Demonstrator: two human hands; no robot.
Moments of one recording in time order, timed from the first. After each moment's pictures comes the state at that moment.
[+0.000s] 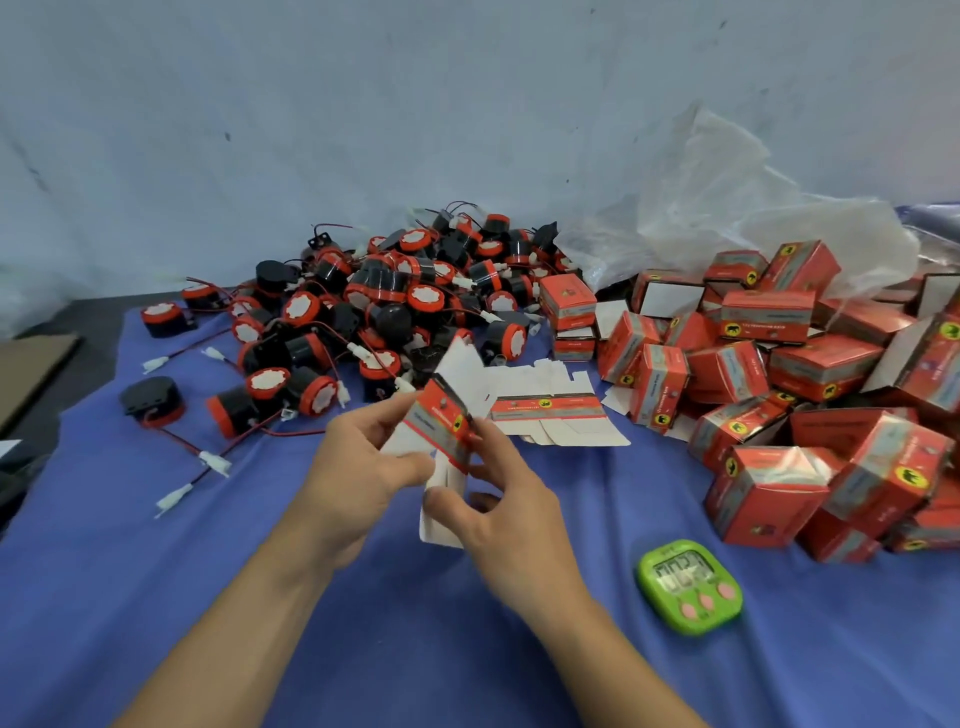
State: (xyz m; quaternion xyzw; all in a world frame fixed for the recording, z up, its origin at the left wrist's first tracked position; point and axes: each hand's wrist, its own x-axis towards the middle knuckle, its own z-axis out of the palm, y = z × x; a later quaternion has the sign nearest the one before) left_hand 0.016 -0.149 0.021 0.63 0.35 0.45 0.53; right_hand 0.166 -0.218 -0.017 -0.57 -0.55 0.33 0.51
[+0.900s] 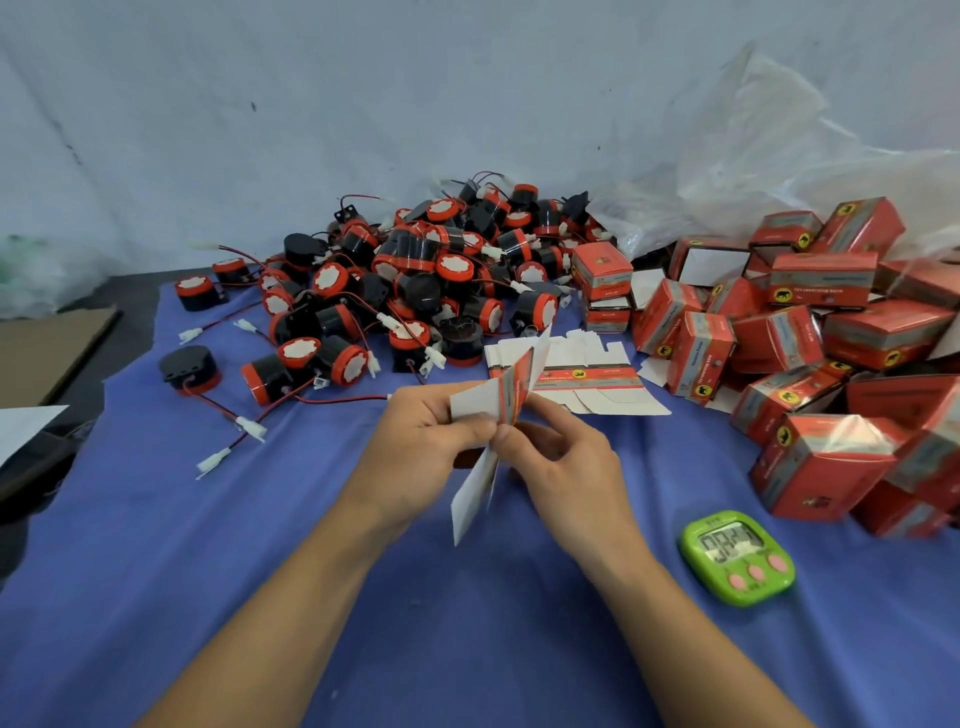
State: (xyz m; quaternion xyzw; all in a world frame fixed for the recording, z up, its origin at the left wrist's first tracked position) left_hand 0.026 -0.165 0.022 0.68 0.33 0.41 0.52; right_hand 0.178 -0.209 -0.022 -0.57 -0.53 0.32 0.54
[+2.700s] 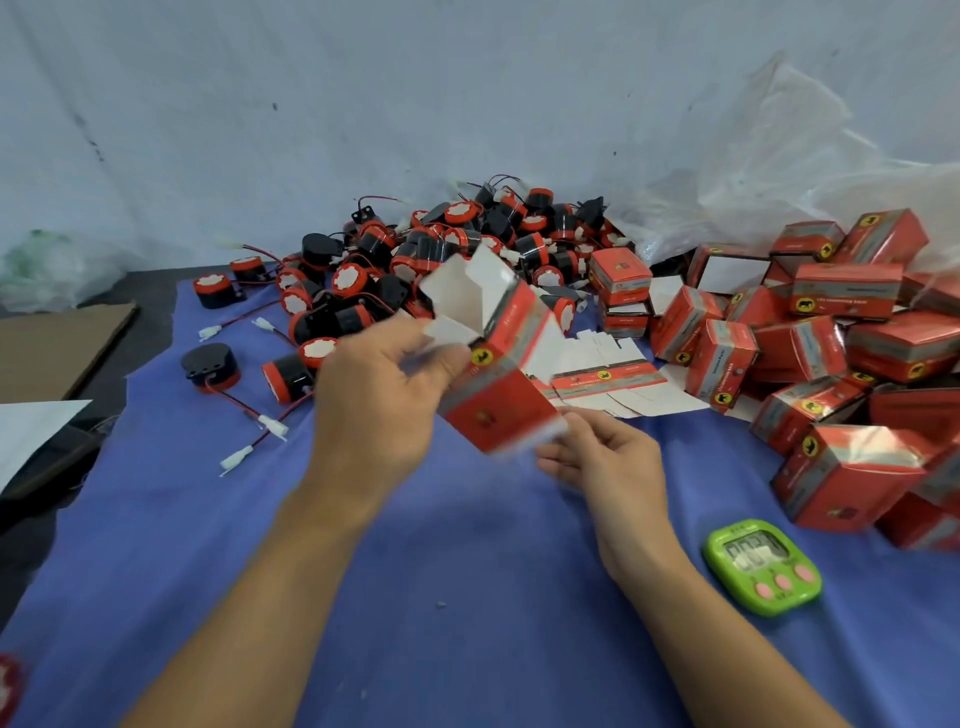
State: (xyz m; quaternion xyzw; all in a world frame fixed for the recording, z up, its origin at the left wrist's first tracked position) left_hand -0.002 -0.152 0.056 0.71 0.43 0.53 0.16; right_hand 0.179 -0.205 -0.021 -0.55 -0.36 0.38 0.65
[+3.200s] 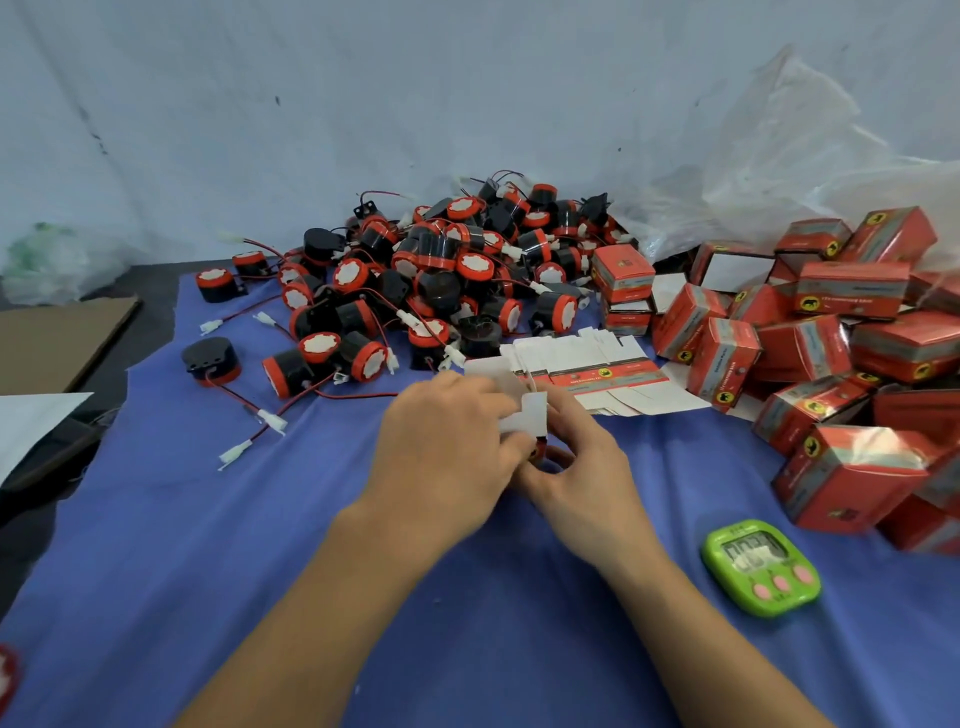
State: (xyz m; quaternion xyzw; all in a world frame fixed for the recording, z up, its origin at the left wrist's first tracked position) left_hand 0.030 -0.179 0.041 0.84 0.46 0.27 -0.06; right_hand 0.176 -0.205 -0.026 -0.53 -0.58 0.30 0.53
